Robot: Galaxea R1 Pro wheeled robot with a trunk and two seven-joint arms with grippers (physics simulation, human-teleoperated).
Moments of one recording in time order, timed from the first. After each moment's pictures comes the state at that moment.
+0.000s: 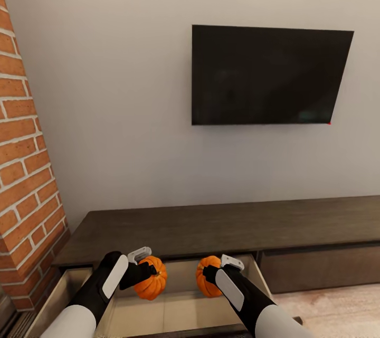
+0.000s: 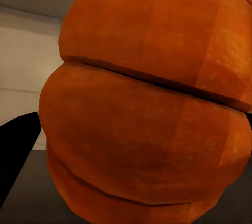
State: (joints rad) left arm -0.55 -0.03 -0.03 -0.74 0.53 0.83 0.22; right arm -0.59 0.13 0.48 -0.54 -0.86 0.32 -0.50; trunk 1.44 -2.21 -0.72
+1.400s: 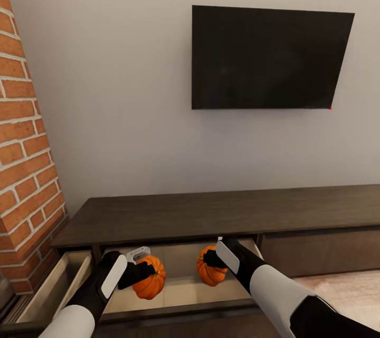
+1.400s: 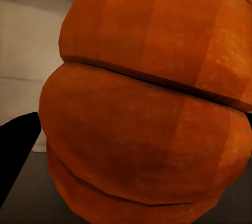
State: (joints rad) left arm -0.55 -0.02 -0.03 -0.74 0.53 0.83 0.22; right arm -0.81 0.14 0.56 -0.37 -0.85 0.58 -0.43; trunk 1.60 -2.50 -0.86
